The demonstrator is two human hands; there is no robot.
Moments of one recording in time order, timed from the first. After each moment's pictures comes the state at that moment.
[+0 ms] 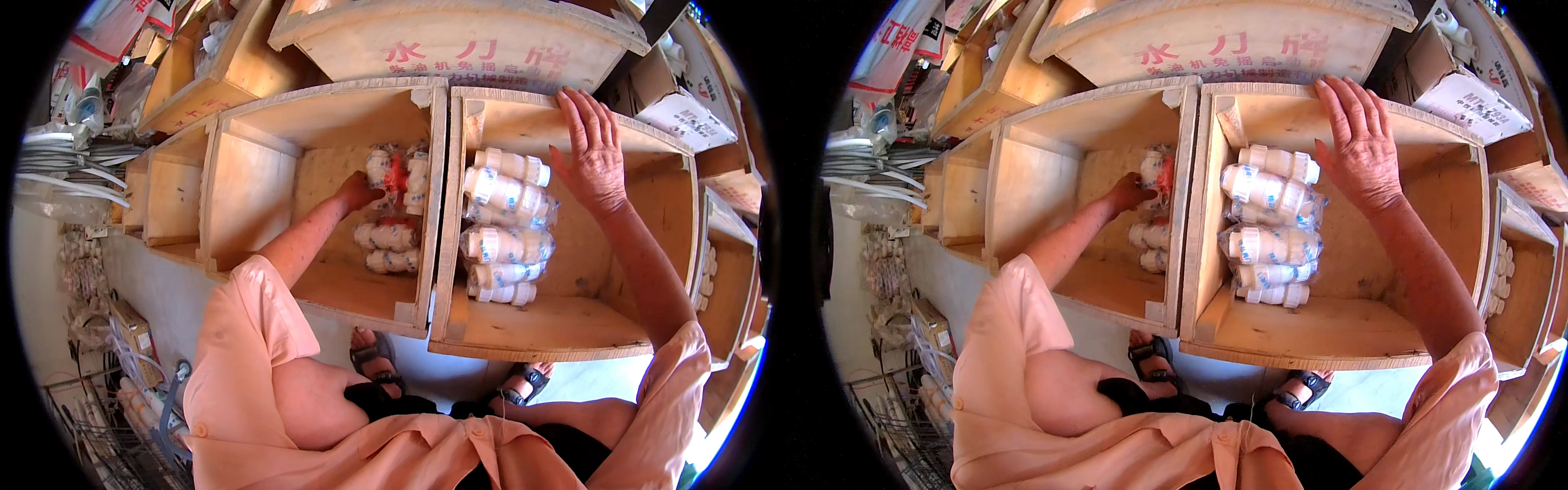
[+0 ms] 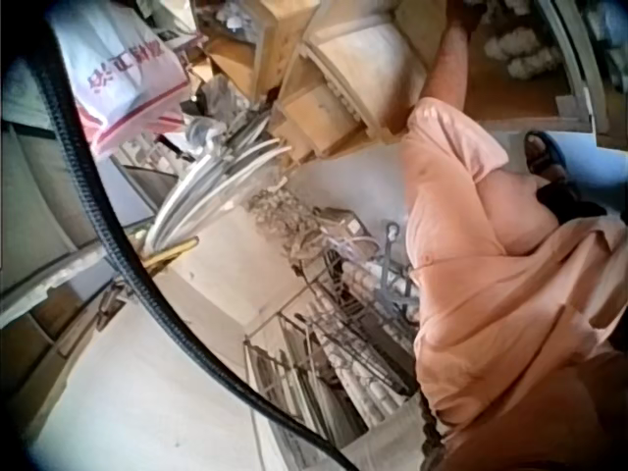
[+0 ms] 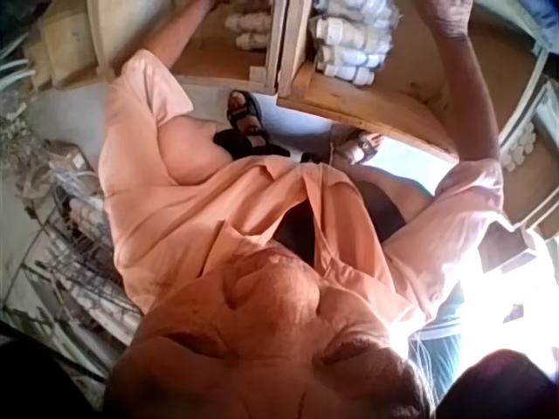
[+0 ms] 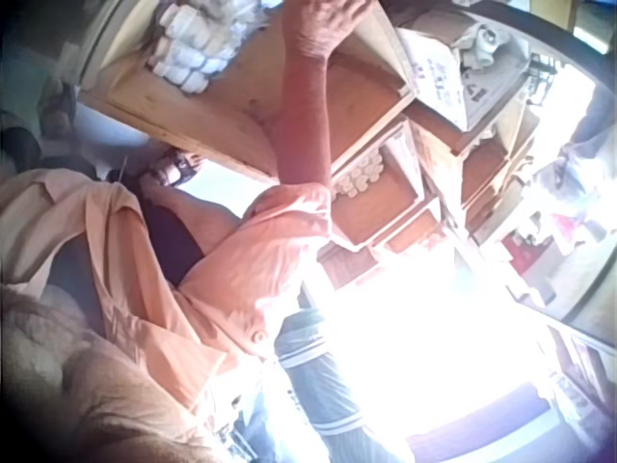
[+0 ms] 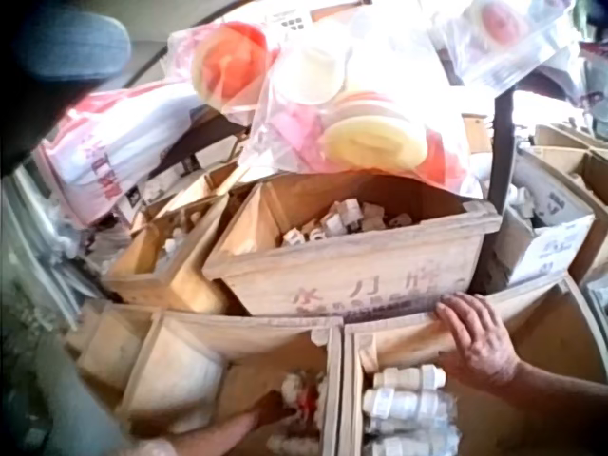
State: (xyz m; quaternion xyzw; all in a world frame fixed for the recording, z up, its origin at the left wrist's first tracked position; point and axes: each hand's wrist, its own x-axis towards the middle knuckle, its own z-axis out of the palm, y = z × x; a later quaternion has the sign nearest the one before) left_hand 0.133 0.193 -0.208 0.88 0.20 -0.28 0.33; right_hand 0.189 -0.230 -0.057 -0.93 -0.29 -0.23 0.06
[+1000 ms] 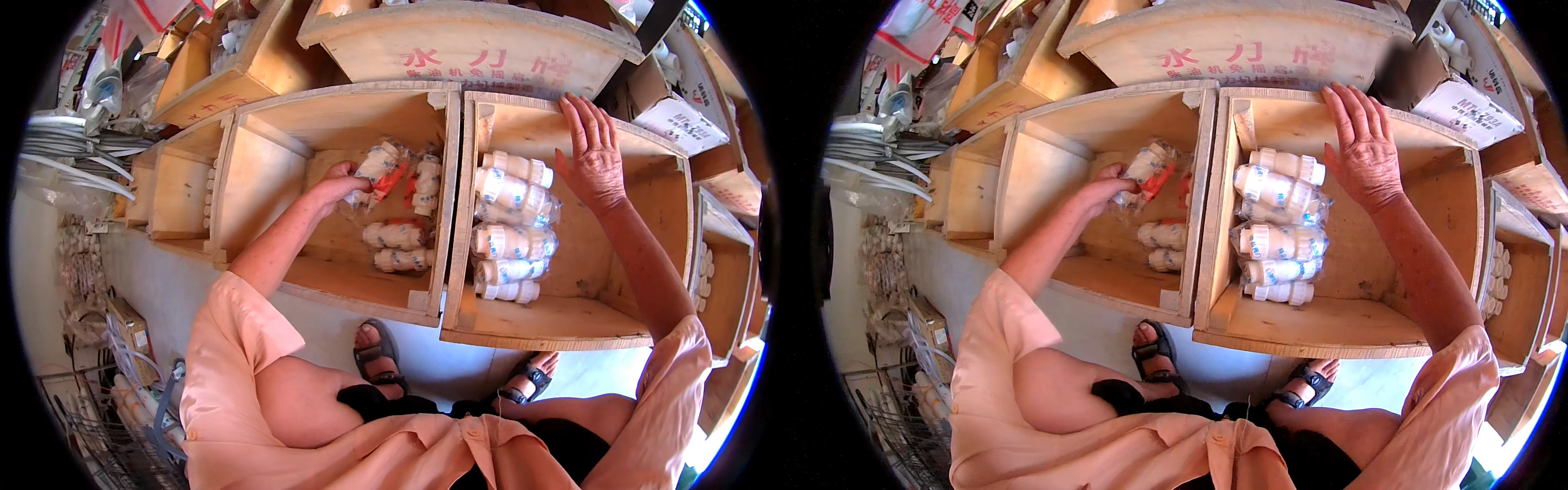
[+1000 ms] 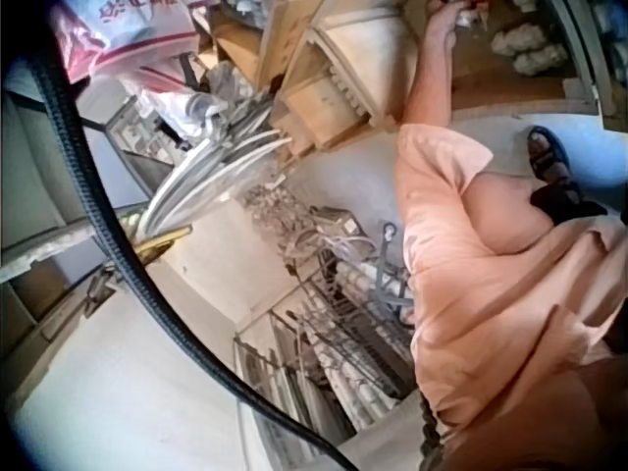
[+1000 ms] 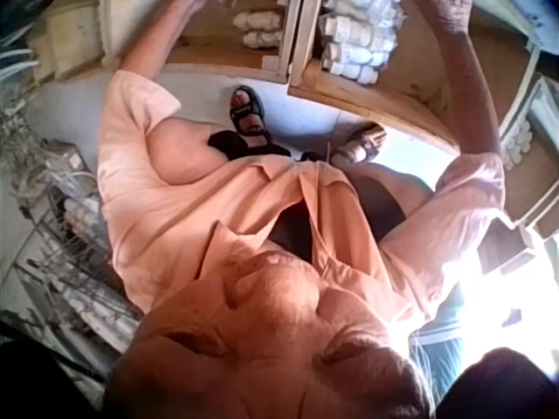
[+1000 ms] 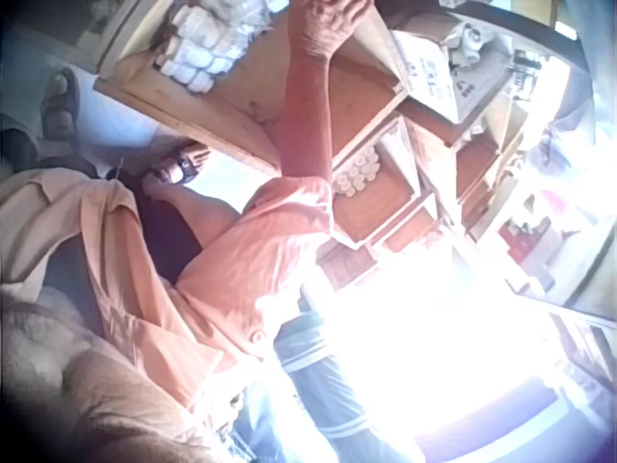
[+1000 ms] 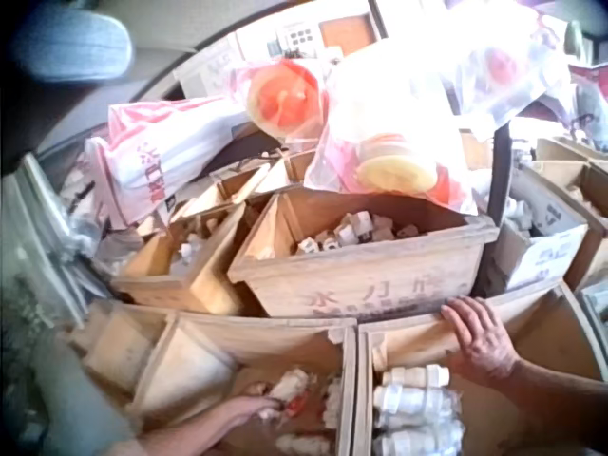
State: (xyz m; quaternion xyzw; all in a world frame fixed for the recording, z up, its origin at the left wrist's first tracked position) left_hand 0.123 0.207 -0.123 0.78 0.21 -0.23 0.54; right_hand 0.188 -0.229 -0.054 -0.93 -0.28 -0.23 0.05
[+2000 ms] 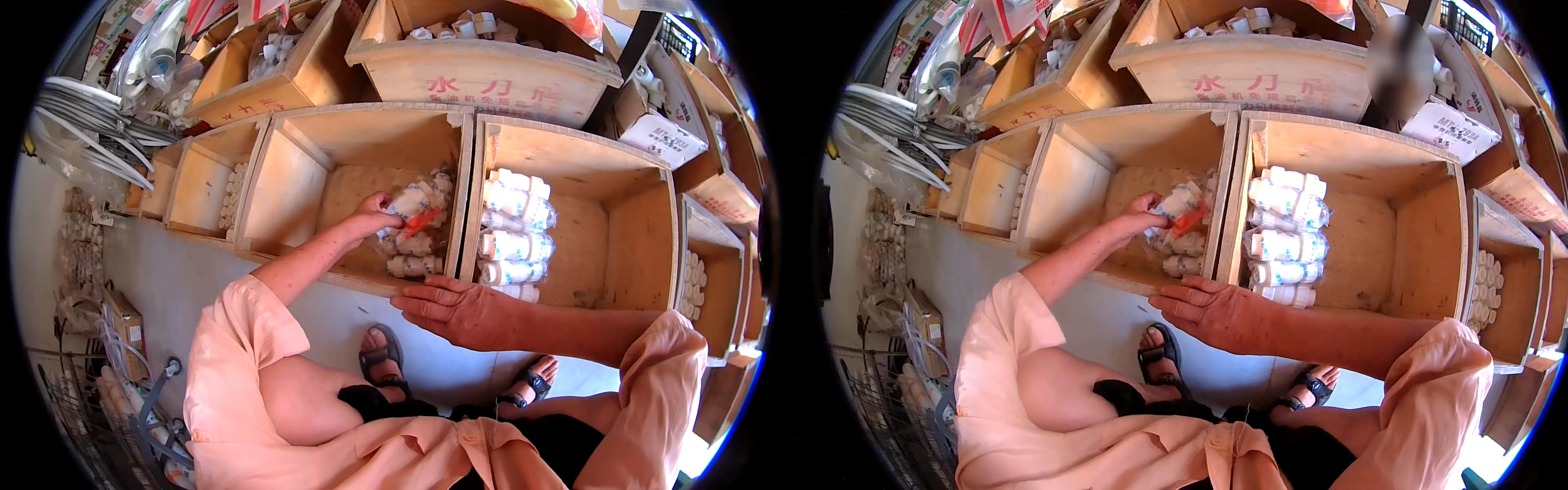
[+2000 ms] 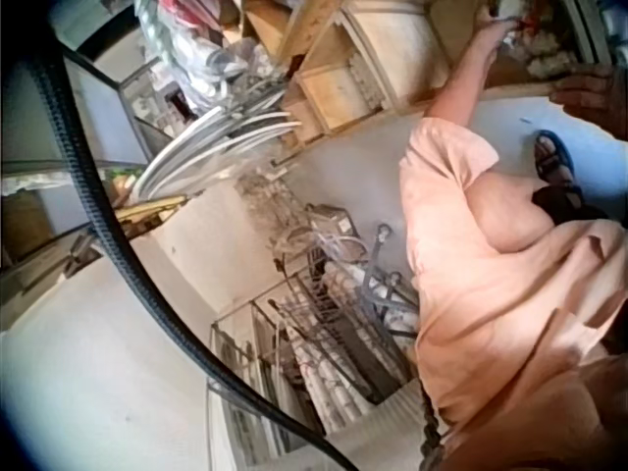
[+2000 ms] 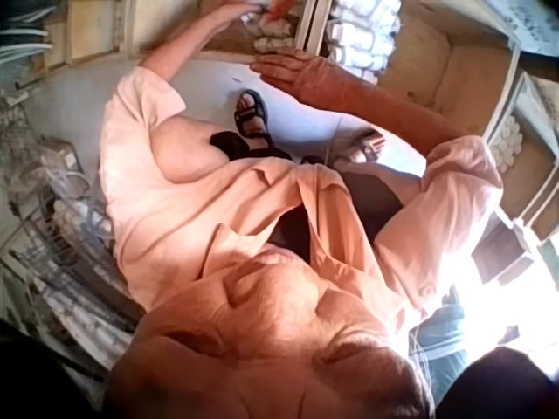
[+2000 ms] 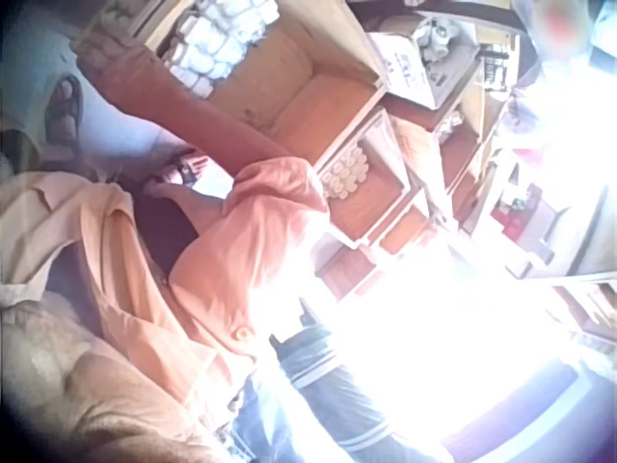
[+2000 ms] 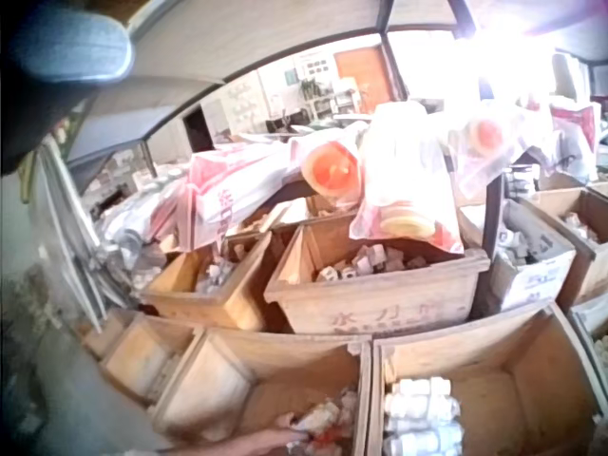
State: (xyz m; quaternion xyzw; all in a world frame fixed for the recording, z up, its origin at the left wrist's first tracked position) left_hand 0.066 0.170 -0.102 0.82 0.13 -0.19 0.53; right_hand 0.000 -0.114 -0.013 -0.68 -0.70 -0.03 0.21
